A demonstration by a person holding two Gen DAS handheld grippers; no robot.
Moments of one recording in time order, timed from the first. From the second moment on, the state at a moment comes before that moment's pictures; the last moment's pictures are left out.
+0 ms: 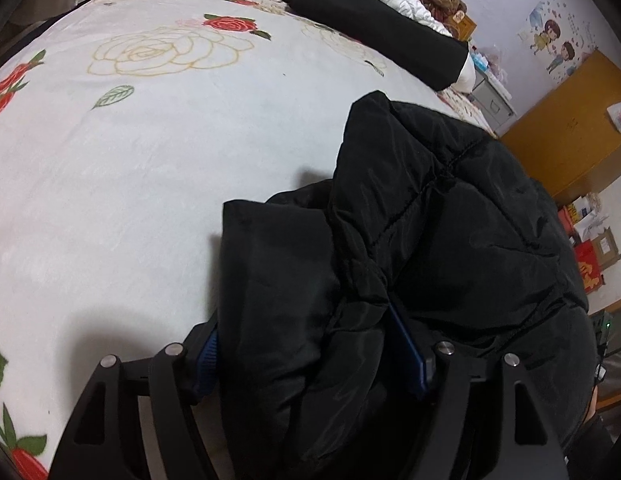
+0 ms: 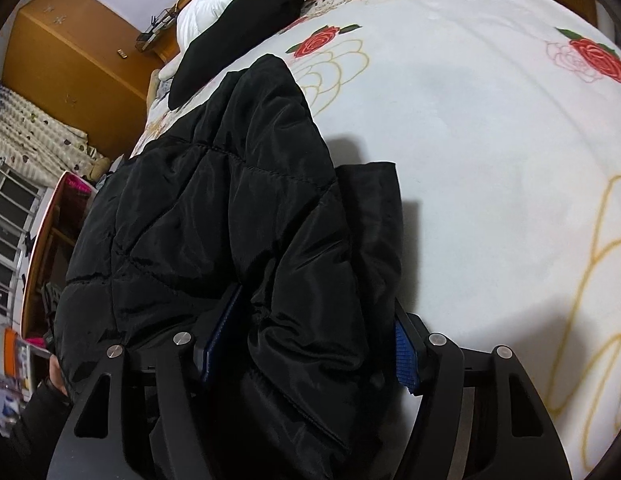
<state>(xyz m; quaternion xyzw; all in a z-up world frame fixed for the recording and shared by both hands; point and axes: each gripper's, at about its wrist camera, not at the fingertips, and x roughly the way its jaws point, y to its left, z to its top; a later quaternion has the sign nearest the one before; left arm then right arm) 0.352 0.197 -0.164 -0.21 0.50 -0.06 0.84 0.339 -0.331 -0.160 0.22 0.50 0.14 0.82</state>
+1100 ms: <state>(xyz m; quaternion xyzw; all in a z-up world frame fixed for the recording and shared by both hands) 0.326 0.168 -0.045 -0.11 0.45 -0.04 0.89 0.294 -0.319 -0.054 0.17 0.47 0.13 0.86</state>
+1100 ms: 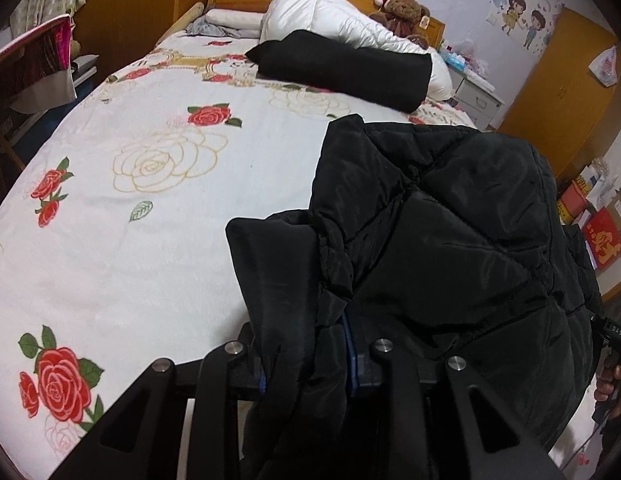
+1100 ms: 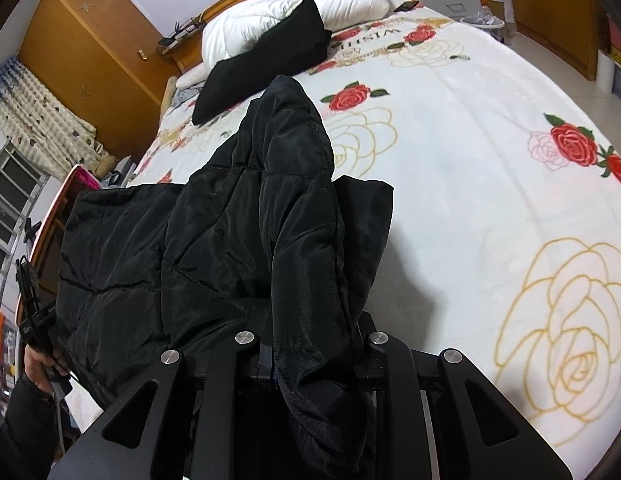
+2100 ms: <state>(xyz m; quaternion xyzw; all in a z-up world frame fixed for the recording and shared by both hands) 0.180 0.181 -0.103 -0.15 0.50 -0.02 0.85 0.195 -0.327 -0.085 0.19 0.53 0.08 0.82</state>
